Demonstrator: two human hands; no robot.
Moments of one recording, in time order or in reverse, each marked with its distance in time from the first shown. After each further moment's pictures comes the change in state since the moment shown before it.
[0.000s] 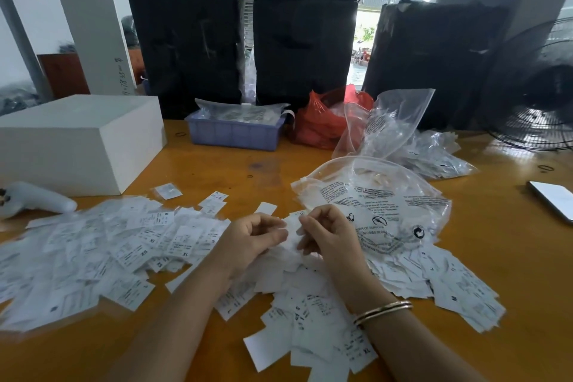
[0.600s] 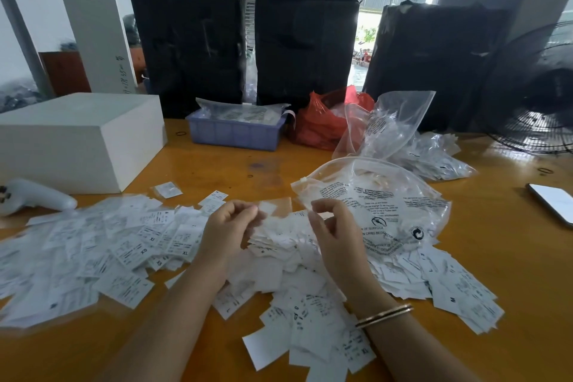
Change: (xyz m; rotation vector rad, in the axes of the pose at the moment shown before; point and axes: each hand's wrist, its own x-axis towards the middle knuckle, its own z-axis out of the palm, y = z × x) left_hand 0.005 0.001 -0.008 -0.146 0.284 0.016; right_hand 0.003 0.008 -0.007 -0.518 0.122 -0.235
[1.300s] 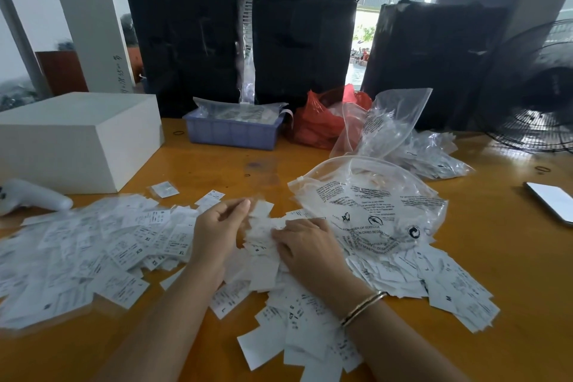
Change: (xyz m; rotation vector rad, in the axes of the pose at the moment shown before) left_hand 0.002 -0.004 0.003 0.078 0.203 0.042; right_hand 0.005 0.008 0.020 -0.898 -0.388 -0.434
